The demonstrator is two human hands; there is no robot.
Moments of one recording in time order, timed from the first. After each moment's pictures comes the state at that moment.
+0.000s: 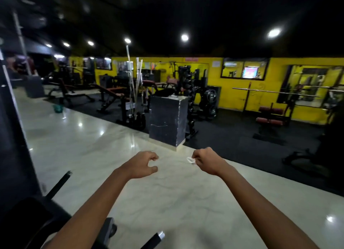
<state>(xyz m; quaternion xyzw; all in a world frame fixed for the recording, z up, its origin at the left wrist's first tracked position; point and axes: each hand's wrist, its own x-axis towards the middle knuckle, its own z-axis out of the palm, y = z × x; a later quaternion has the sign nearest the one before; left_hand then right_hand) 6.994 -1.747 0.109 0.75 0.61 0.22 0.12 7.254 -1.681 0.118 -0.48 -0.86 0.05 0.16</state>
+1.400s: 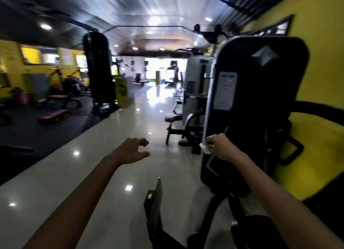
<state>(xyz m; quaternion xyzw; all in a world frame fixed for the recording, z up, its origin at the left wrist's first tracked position) 7.710 -1.835 0.131 0.93 -0.27 0.07 0.22 7.658 -2.157 0.134 -0.98 -0.04 -0.15 0.15</state>
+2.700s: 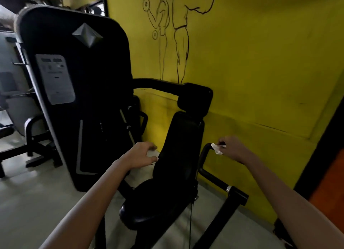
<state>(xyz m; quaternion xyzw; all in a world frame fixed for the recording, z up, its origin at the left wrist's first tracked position) 7.581 -2.261 0.086 0.69 -0.68 -0.14 0.20 7.274 -2.396 0.100 -0.86 0.45 -0.17 0.16</state>
